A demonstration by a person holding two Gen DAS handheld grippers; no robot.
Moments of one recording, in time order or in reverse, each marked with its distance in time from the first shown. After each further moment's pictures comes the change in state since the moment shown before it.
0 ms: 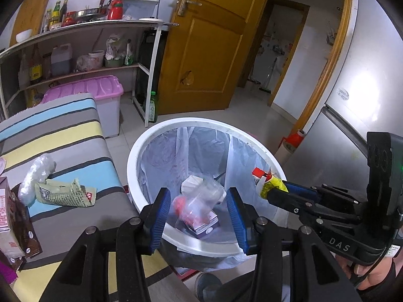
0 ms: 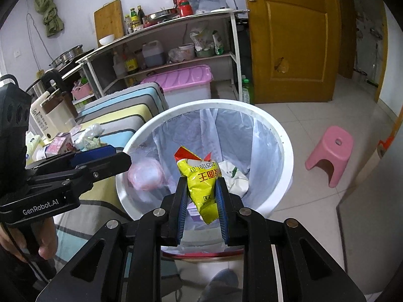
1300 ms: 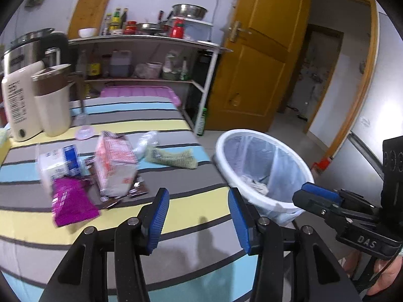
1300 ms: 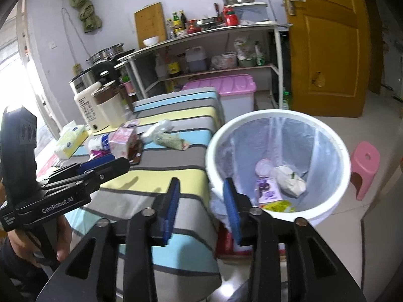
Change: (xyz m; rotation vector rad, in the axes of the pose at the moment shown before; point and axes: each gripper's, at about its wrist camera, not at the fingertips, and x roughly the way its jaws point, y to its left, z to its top) left arm -0.121 0.059 -0.058 -0.148 -0.134 0.222; right arm -0.033 0.089 -0.019 -0.091 -0.048 0.187
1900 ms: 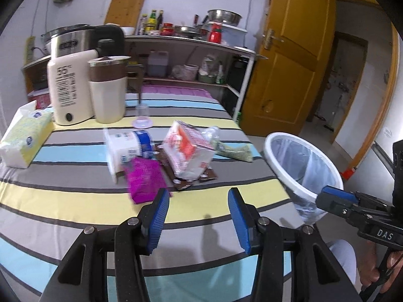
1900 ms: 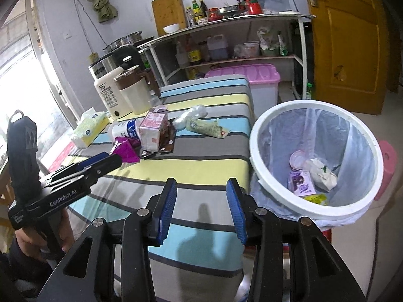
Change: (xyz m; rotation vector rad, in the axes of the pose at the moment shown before) left arm -0.036 0.058 -0.016 -0.072 -0.029 0.165; right arm 0.021 0.036 -0.003 -0.024 0.069 0.103
